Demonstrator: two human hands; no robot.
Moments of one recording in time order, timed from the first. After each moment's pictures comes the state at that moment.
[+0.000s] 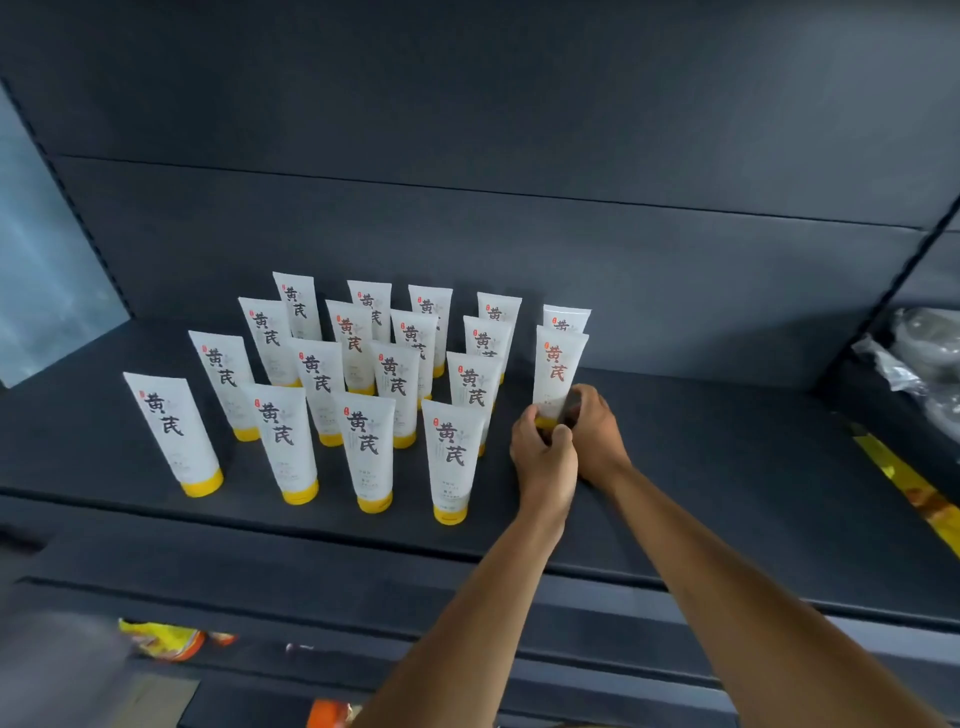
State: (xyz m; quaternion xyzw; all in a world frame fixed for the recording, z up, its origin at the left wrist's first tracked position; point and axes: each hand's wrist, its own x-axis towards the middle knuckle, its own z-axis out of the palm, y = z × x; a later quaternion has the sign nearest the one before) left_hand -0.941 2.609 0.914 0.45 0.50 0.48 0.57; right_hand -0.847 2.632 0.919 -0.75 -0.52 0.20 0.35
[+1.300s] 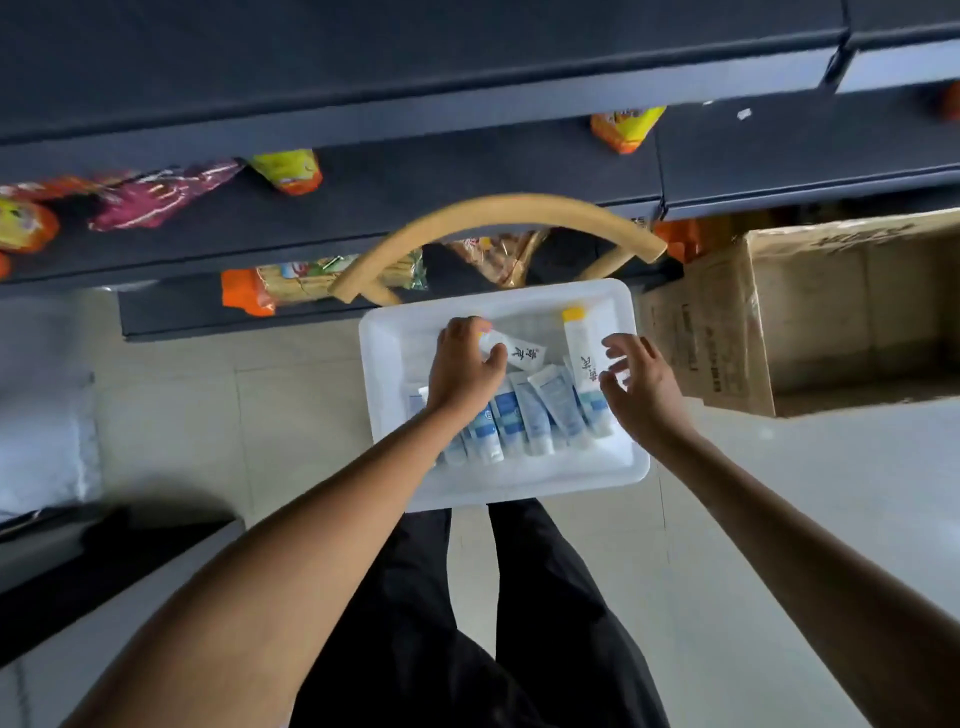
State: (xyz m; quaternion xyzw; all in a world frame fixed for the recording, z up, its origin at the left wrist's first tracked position) left_hand -0.977 2.284 0.527 0.69 0.56 0.01 0.45; right_hand -0.788 2.150 0.554 -0.84 -0.40 0.33 0.16
